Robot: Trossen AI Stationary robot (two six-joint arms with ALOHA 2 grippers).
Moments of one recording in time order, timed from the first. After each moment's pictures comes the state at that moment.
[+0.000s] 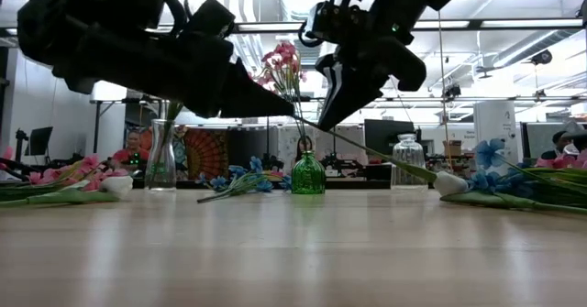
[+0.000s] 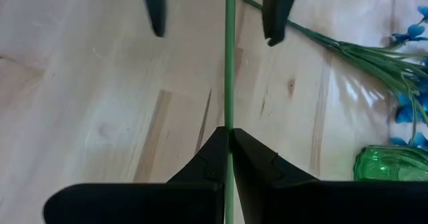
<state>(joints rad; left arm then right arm) -0.27 1.76 0.56 0.95 -0.54 0.02 0.07 1.74 1.19 -0.42 0.13 -0.30</state>
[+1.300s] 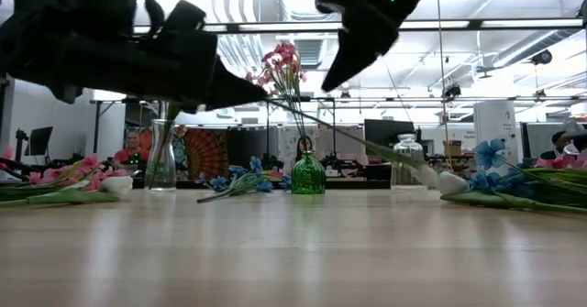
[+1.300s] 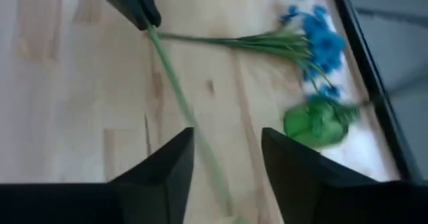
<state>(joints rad) -0.27 1.75 0.41 1.28 -0.67 0.05 0.06 1.59 1.20 -0.47 0.33 0.02</state>
